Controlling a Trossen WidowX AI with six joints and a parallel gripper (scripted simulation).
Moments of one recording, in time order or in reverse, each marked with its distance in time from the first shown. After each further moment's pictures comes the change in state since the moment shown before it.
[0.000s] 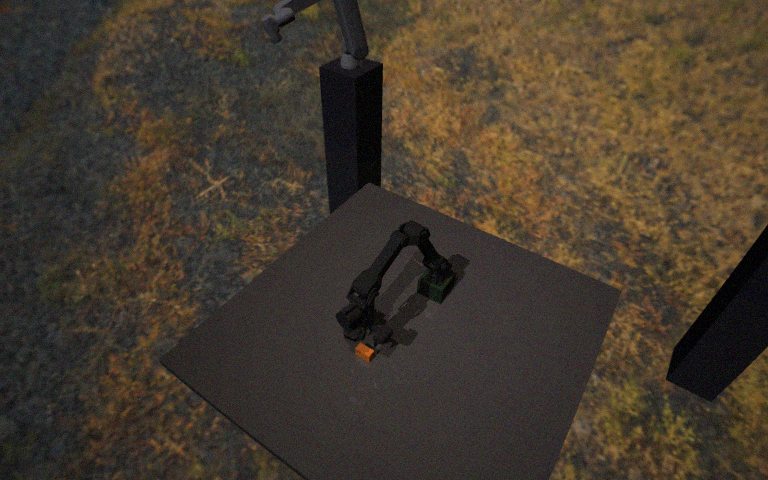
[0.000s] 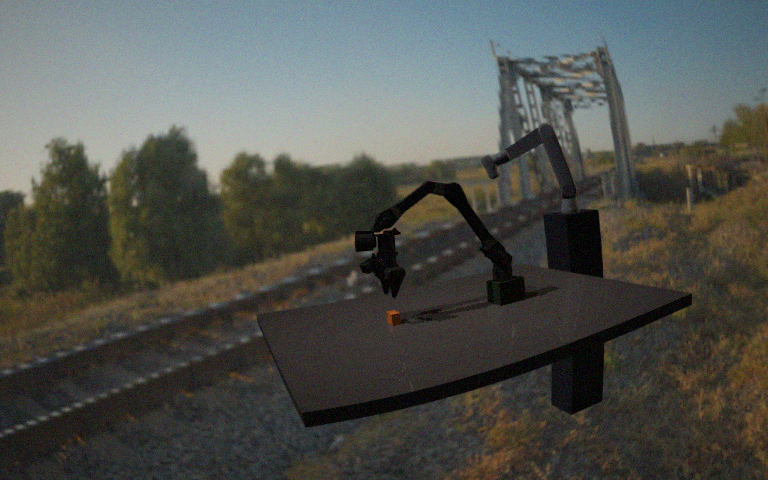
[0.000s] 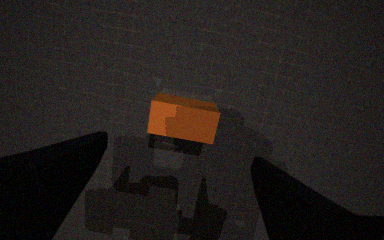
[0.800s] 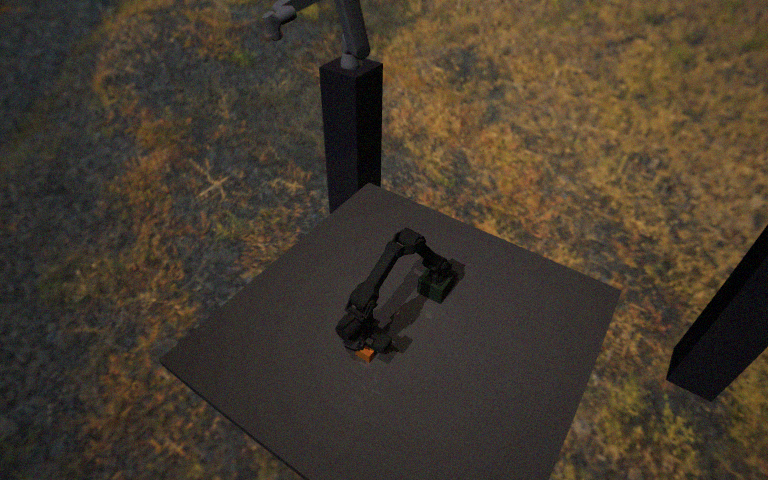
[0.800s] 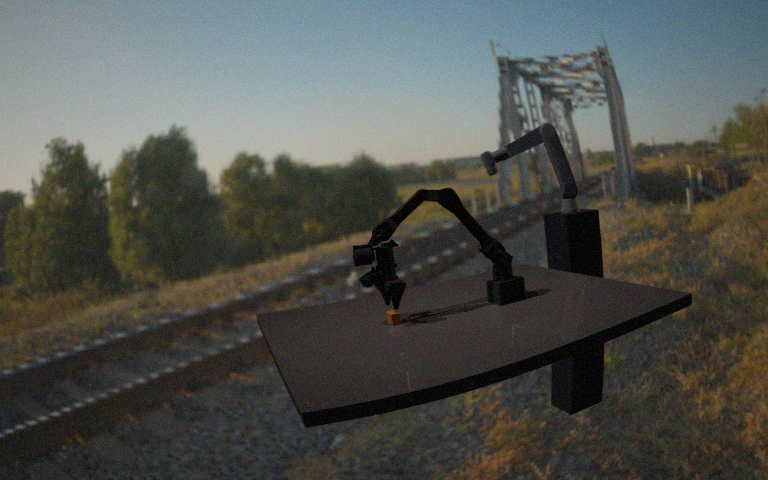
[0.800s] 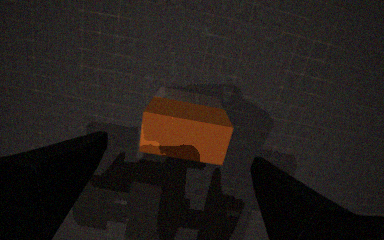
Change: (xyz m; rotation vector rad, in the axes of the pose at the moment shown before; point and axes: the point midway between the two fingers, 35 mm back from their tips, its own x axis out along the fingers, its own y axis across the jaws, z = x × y) arm 0.040 0.002 -0.001 -0.002 0.069 -0.008
